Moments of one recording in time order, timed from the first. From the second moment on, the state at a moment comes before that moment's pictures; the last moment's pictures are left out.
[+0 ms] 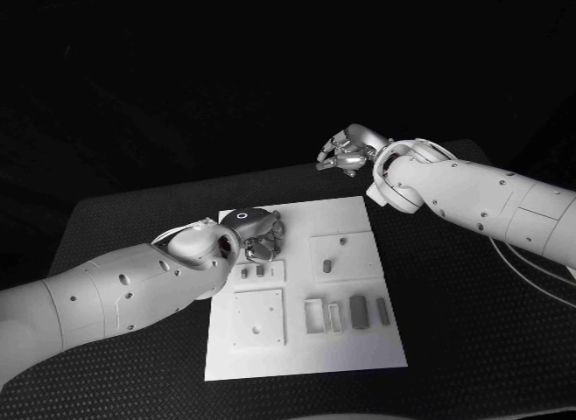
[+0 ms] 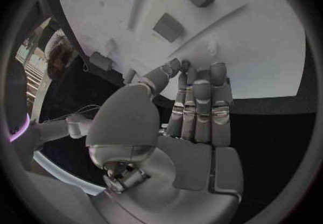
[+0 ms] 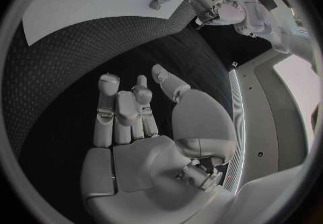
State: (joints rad) left arm 1.23 -0.46 -0.19 1.22 -1.57 -0.32 -0.06; left_hand 1.18 -0.12 0.55 -0.28 0.16 1.03 0.13 0.14 0.63 1.22 0.07 0.09 0.32 1.12 -0.04 1.24 0.70 0.03 1.24 -0.14 0.37 1.31; right arm 1.29 -0.66 0.04 1.11 -1.10 -0.31 -0.02; right_hand 1.00 -0.11 0.59 -0.26 0.06 0.97 0.09 0.32 0.51 1.17 -0.01 1.09 1.12 1.29 -0.12 1.39 0.94 0.23 1.26 -0.05 0.82 1.31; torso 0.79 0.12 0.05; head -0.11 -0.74
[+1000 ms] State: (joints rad) left arm 1.22 -0.46 -0.19 1.22 -1.55 -0.34 -0.05; left_hand 1.17 -0.14 0.55 -0.28 0.16 0.98 0.14 0.13 0.60 1.17 0.09 0.06 0.31 1.11 -0.02 1.25 0.68 0.03 1.25 -0.13 0.37 1.31; right arm 1.29 -0.66 0.04 1.11 -1.10 -0.31 -0.02; right_hand 1.00 -0.11 0.59 -0.26 0.06 0.97 0.10 0.32 0.51 1.17 -0.01 1.09 1.12 1.29 -0.12 1.39 0.94 0.23 1.26 -0.05 0.82 1.31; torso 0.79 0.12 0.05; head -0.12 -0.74
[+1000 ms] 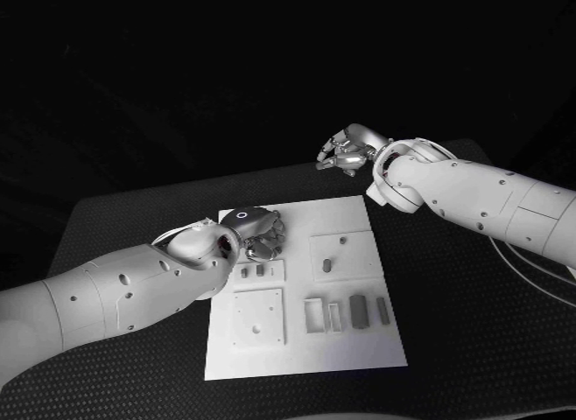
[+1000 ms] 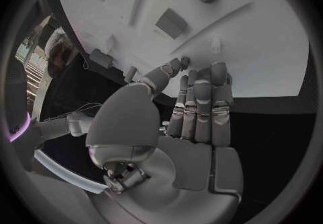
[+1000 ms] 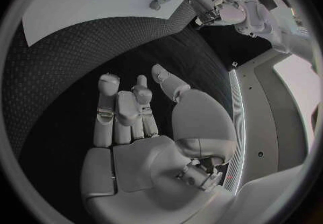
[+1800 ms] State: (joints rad) left arm 1.22 -0.45 -0.19 1.20 -1.56 -0.31 -0.06; left_hand 1.17 -0.14 0.54 -0.28 0.16 1.01 0.14 0.16 0.61 1.19 0.08 0.07 0.33 1.12 -0.03 1.28 0.67 0.03 1.26 -0.12 0.38 1.31; right arm 1.28 -0.66 0.04 1.11 -1.10 -0.31 -0.02; right_hand 1.00 -0.11 0.59 -0.26 0.06 0.97 0.10 0.31 0.51 1.17 -0.01 1.09 1.12 1.29 -0.11 1.39 0.94 0.23 1.26 -0.05 0.82 1.31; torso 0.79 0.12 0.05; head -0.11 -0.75
